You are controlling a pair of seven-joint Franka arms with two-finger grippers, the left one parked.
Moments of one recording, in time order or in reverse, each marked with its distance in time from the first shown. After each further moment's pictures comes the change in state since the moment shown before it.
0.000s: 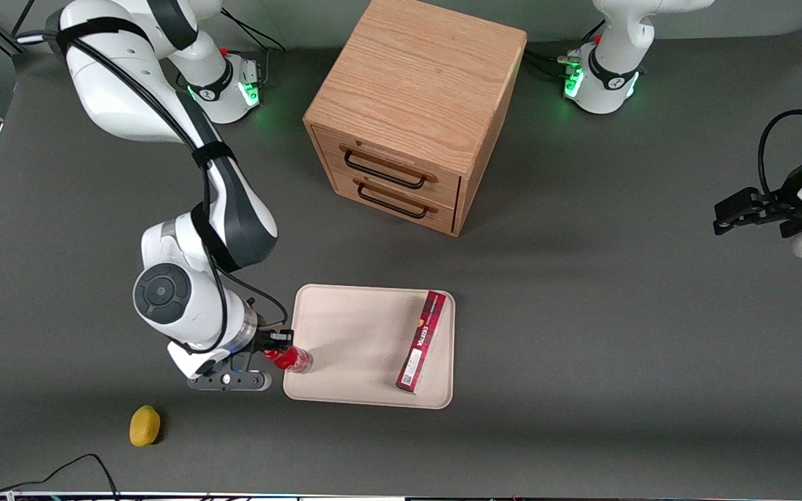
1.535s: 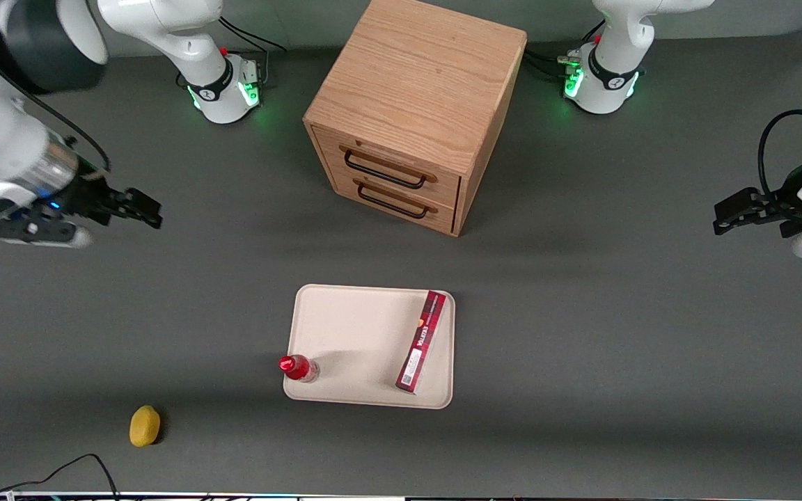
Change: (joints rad) arm -0.225 -0.836 -0.025 -0.643 0.064 -0.259 -0.150
